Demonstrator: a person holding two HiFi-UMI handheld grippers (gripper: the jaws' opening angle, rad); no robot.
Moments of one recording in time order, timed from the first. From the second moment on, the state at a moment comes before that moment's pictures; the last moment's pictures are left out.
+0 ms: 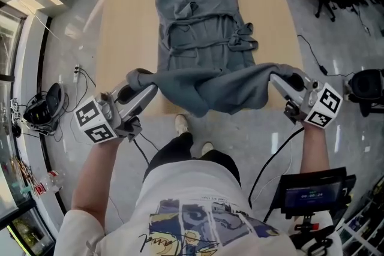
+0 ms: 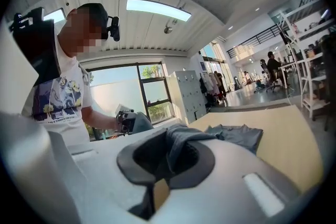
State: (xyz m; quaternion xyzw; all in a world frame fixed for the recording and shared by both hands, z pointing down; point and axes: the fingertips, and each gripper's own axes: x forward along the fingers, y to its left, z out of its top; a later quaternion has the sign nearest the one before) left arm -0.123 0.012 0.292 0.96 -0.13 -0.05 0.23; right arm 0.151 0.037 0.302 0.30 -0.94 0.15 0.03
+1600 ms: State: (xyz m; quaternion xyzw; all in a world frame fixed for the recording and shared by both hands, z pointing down) left arm -0.076 -0.299 0.364 0.94 -0.25 0.01 0.24; right arm 0.214 -0.303 0.399 0.28 -0.94 0.20 0.05
